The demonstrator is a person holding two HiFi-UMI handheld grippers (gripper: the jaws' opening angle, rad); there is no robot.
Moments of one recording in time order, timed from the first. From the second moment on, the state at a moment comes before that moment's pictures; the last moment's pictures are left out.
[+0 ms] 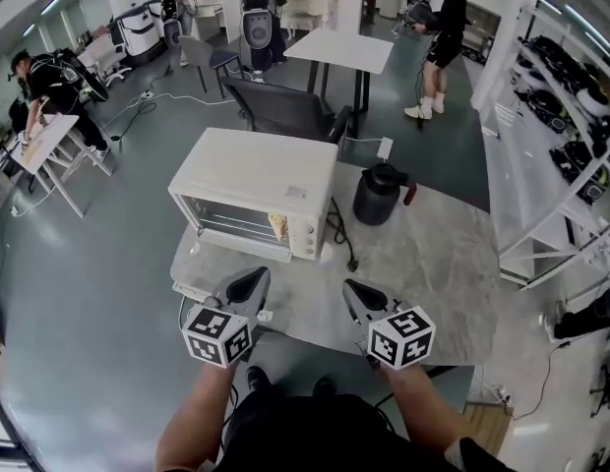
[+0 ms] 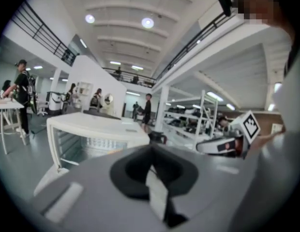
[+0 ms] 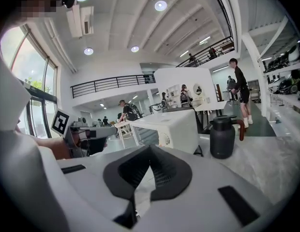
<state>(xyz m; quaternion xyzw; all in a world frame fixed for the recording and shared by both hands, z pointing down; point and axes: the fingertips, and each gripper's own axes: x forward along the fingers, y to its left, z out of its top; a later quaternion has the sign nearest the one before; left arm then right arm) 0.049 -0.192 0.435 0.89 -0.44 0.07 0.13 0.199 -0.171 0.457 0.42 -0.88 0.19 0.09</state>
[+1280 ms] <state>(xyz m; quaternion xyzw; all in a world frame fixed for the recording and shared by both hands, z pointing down) -0.070 -0.214 0.385 0.85 -0.52 0.06 0.07 0.124 -0.198 0.368 0.43 -0.90 0.08 0.02</state>
